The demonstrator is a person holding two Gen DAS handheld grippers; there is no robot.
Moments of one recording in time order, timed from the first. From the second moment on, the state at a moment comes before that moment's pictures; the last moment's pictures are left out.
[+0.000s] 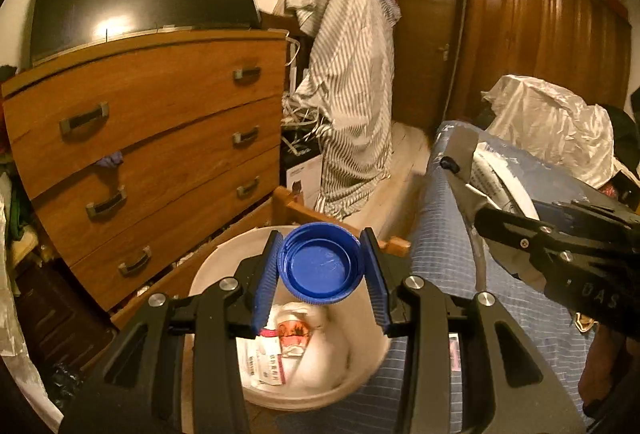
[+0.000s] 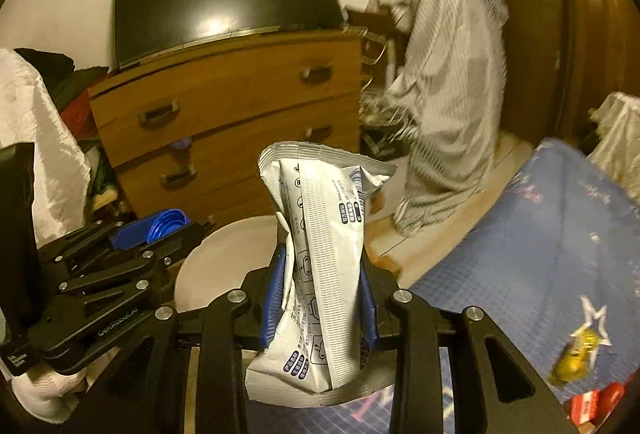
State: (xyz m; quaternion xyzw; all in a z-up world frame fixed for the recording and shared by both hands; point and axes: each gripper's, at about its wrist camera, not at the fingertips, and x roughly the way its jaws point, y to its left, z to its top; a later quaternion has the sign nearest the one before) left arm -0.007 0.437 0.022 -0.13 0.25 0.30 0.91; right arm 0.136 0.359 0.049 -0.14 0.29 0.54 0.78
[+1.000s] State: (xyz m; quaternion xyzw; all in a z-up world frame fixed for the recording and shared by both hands) left arm 0.010 0.547 -0.077 -0.19 0.34 0.30 0.87; right arm 0.172 0.482 -0.067 -0.22 0.42 0.55 0.69
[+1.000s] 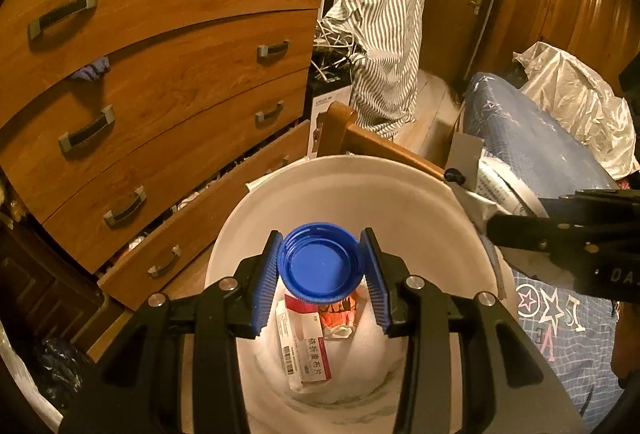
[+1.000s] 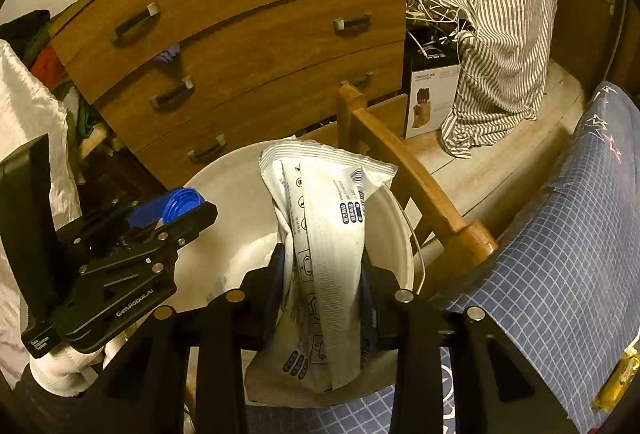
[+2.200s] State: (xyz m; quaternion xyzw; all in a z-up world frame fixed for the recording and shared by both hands) left arm 0.159 0.179 -0.147 -0.07 0.43 -0.05 0.90; right arm 0.216 -0.141 -0.149 0.01 0.41 0.31 0.86
